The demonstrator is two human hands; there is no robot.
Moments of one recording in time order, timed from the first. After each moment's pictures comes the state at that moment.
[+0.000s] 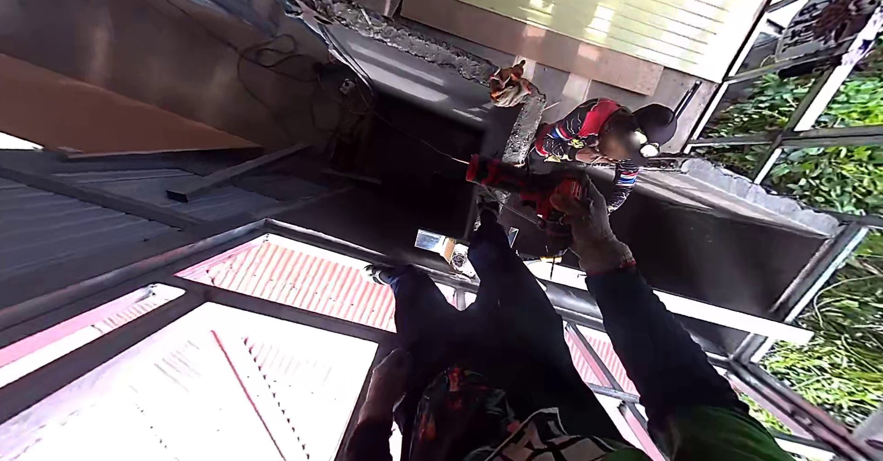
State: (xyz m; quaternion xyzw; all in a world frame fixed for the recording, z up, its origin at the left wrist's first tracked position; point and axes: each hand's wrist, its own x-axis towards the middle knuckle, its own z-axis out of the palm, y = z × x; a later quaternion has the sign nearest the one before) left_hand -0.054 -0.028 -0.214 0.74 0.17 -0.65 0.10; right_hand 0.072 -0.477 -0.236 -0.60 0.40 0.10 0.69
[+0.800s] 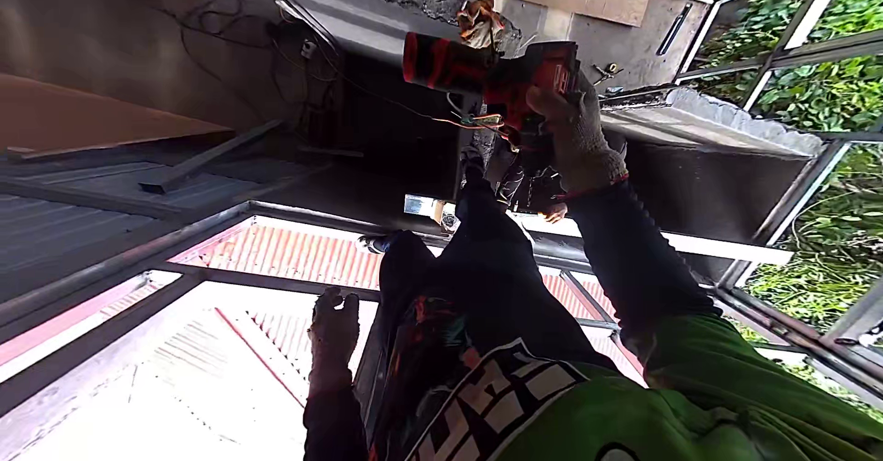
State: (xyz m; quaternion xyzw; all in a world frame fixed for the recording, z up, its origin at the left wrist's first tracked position) left_hand 0.002 0.002 -0.147 0.88 0.19 -0.40 0.15; right_hand 0.113 -0.473 -0.171 -0.62 0.31 -0.02 0.72
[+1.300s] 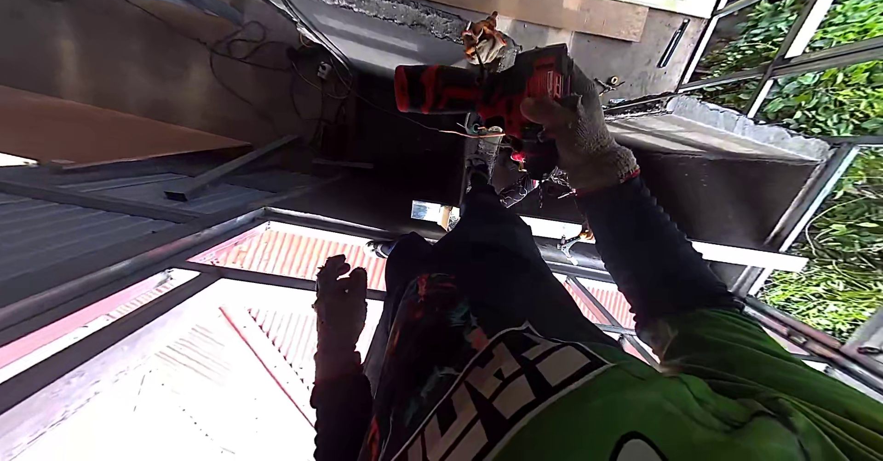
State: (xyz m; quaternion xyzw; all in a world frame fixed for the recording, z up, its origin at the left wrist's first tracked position) left_hand 0.033 -0.033 -0.113 0.89 0.15 -0.32 0.28; right_hand 0.107 -0.466 -0.133 -0.61 0.23 -0.01 0.76
